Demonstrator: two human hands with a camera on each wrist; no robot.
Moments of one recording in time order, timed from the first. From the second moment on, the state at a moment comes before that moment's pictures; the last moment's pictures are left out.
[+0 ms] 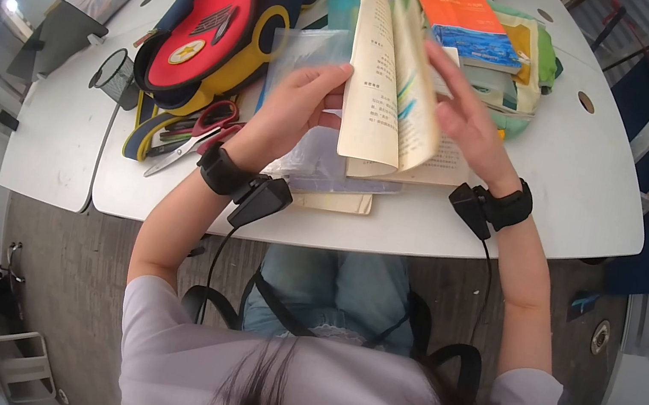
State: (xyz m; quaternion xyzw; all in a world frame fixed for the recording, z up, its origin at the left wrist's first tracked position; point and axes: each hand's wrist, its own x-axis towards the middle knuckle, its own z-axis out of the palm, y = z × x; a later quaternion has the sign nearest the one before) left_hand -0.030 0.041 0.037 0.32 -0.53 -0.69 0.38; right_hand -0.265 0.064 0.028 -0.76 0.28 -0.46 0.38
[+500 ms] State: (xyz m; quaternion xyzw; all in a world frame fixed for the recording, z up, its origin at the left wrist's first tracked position) left_hand -0.038 0.046 0.038 0.34 -0.51 -0.68 0.40; right_hand -0.247 0.091 0.041 -0.88 0.29 -0.36 0.12
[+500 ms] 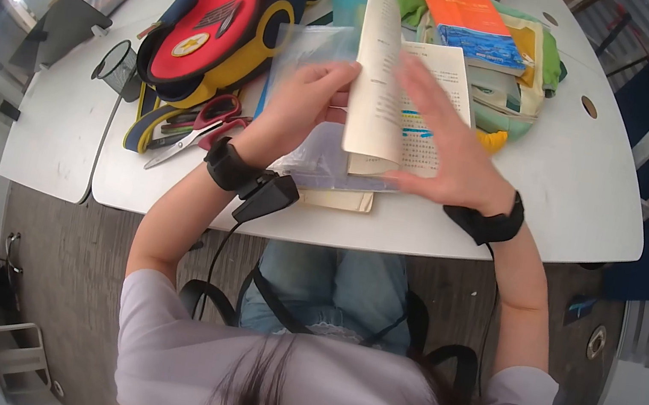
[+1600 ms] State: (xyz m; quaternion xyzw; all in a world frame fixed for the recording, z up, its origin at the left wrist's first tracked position) left_hand 0.002 0.029 0.016 0.50 -0.85 0.01 0.13; right_hand -0.247 0.087 0.034 -0.89 0.31 -0.29 0.14
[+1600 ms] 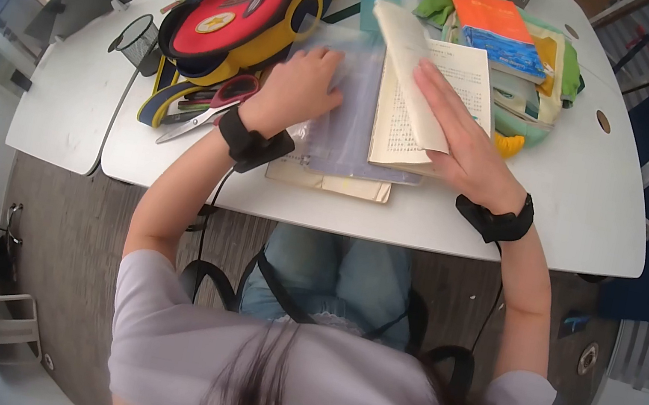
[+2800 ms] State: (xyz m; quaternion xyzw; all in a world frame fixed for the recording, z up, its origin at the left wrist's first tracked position) left_hand 0.027 0.041 0.024 0.31 -0.93 -0.12 0.14; right_hand -0.183 0.072 0.009 -0.95 0.28 -0.12 -0.05
